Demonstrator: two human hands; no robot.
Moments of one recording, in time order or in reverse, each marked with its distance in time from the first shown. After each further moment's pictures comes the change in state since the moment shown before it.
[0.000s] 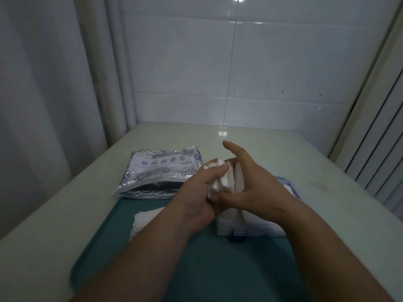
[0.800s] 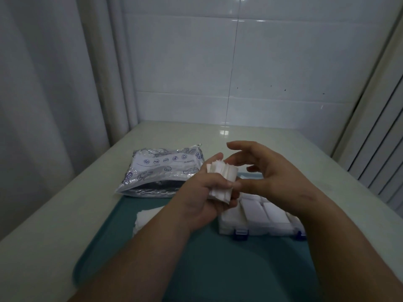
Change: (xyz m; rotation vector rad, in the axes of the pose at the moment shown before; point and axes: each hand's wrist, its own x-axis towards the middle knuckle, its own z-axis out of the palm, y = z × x) left_hand 0.000 0.001 -0.007 0.075 -0.114 0.020; right_hand -0.003 -0.002 -0.021 0.063 0.044 -0.044
